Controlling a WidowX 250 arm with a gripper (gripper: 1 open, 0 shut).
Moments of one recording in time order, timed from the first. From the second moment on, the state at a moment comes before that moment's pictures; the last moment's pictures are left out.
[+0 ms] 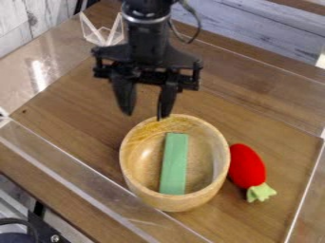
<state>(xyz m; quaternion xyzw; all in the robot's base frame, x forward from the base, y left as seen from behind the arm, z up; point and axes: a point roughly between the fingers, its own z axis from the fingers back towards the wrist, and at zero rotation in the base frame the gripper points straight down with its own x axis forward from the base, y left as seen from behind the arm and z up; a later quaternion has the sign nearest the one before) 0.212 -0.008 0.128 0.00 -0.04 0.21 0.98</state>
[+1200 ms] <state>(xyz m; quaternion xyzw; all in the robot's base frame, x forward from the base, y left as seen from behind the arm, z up) 0.204 -0.013 0.054 -0.01 -0.03 0.41 0.91</state>
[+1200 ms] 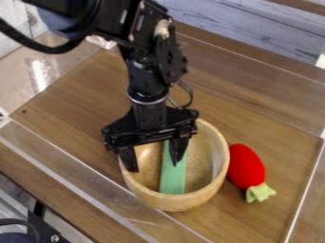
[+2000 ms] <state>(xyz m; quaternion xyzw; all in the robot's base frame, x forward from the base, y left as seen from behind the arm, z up) 0.202 -0.038 0.030 -0.01 -0.01 0.39 0.92</state>
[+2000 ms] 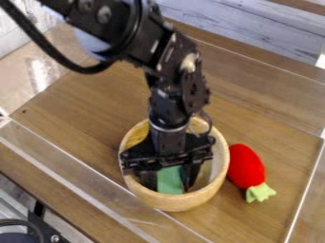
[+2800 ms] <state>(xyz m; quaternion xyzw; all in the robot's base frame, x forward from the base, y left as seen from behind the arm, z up) 0.213 -0.030 0.106 0.00 -0.06 0.41 0.91</state>
